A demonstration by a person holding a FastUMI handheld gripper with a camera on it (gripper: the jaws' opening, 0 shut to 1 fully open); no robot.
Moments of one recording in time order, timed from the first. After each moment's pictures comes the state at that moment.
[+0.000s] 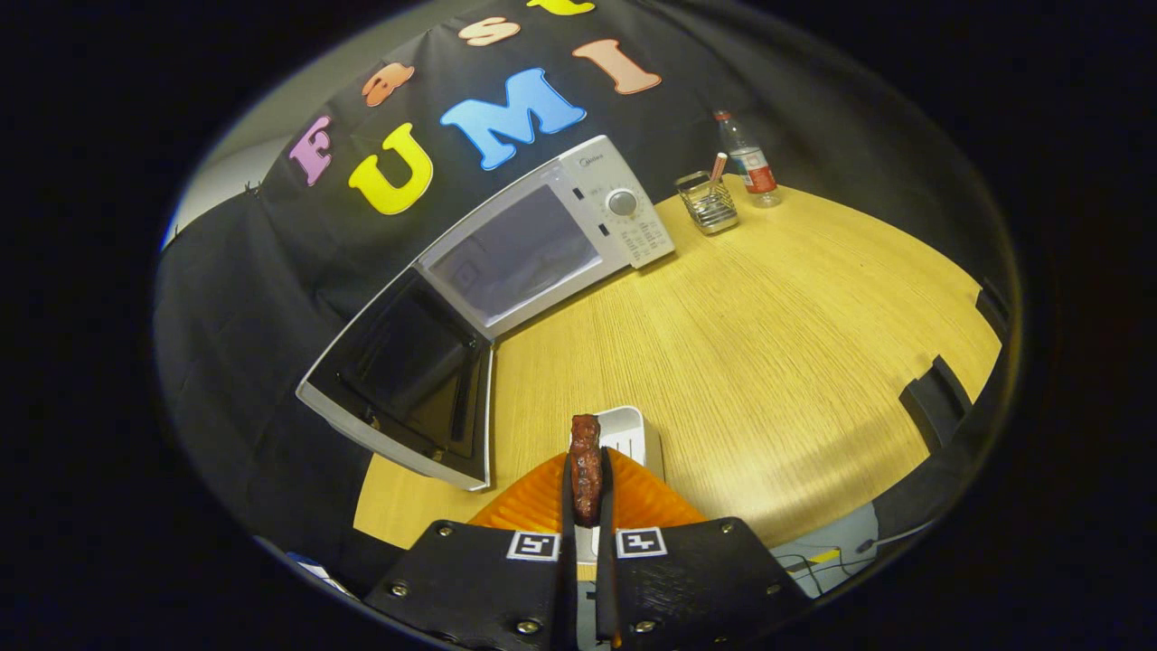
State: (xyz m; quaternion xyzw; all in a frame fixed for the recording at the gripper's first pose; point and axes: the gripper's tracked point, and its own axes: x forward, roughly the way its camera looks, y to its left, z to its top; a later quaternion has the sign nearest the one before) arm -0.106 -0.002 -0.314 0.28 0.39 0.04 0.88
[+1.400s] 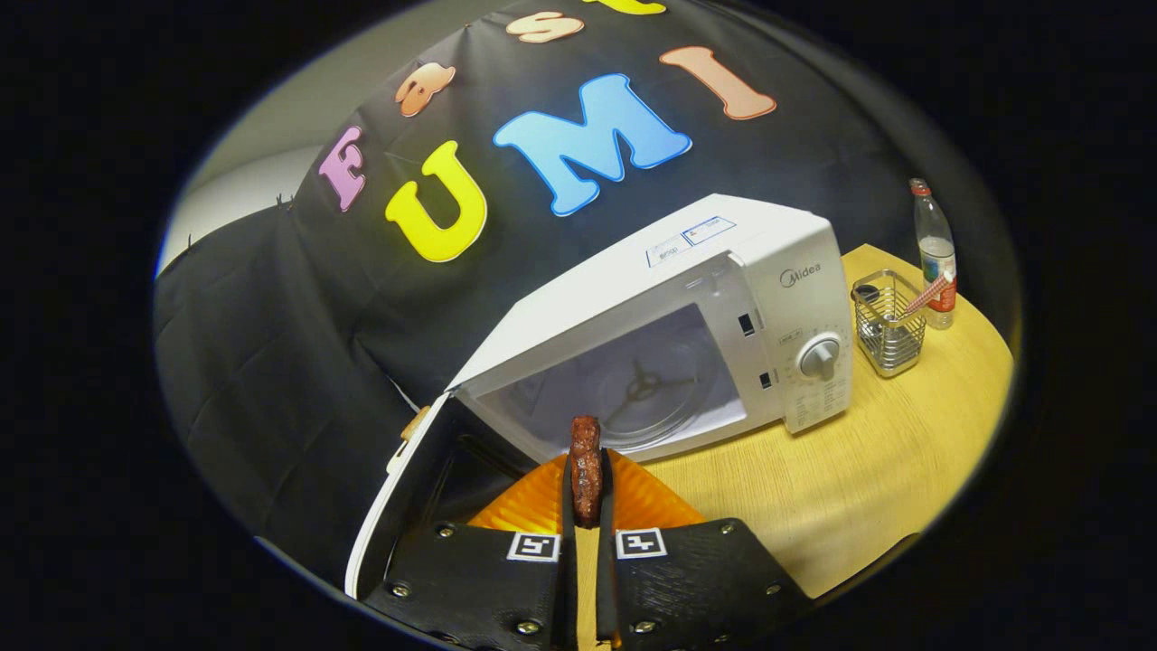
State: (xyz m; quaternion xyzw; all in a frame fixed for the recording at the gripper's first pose) arm 0.170 0.055 -0.277 0.29 0.31 0.13 0.90
